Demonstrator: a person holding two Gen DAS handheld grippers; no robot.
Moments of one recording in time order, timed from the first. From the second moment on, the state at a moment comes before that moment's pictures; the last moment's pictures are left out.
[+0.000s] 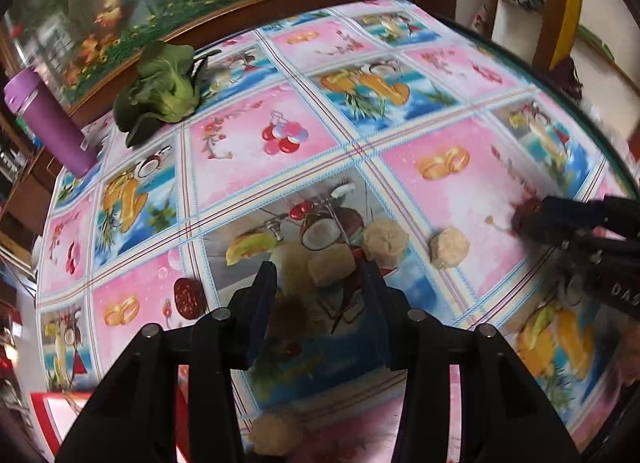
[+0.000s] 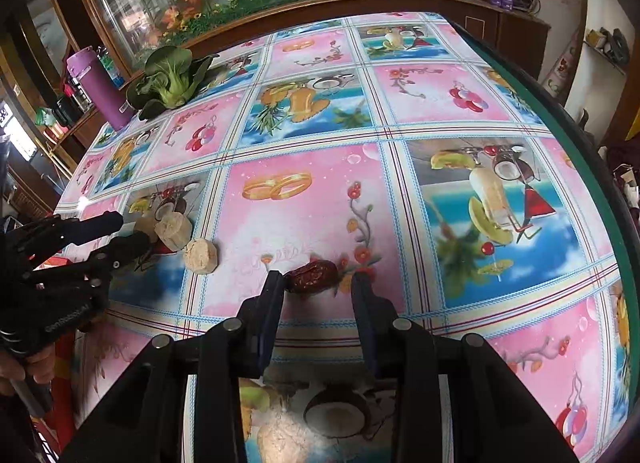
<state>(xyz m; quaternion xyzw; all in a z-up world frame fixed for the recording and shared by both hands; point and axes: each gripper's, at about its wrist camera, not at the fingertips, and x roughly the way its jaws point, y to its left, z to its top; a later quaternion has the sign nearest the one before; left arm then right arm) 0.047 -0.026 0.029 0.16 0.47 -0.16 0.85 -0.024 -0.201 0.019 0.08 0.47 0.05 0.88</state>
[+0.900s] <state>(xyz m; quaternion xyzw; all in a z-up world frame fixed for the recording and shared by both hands) 0.019 -0.036 0.033 0.13 0.47 -0.24 0.84 -0.034 -0.203 0.025 0.09 0.43 0.09 0.89</state>
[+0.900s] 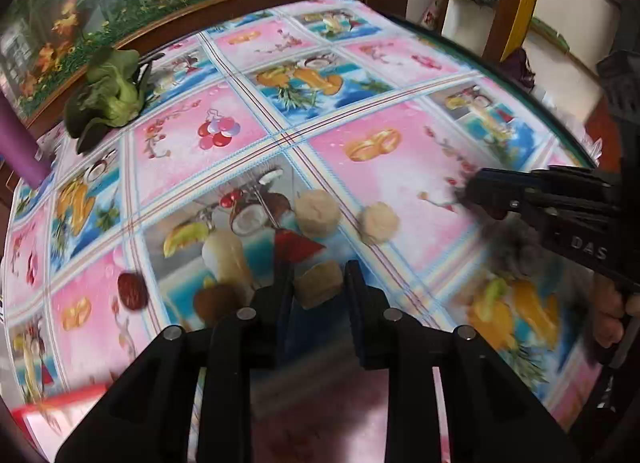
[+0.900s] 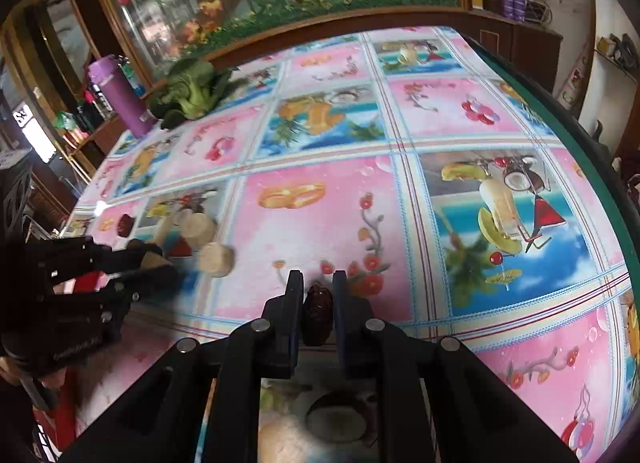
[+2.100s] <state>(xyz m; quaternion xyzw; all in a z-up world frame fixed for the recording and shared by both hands) -0.115 0.241 0.056 -0.04 0.45 0.05 0.89 -0.071 0.119 0.040 -0.05 0.45 0.35 0.82</state>
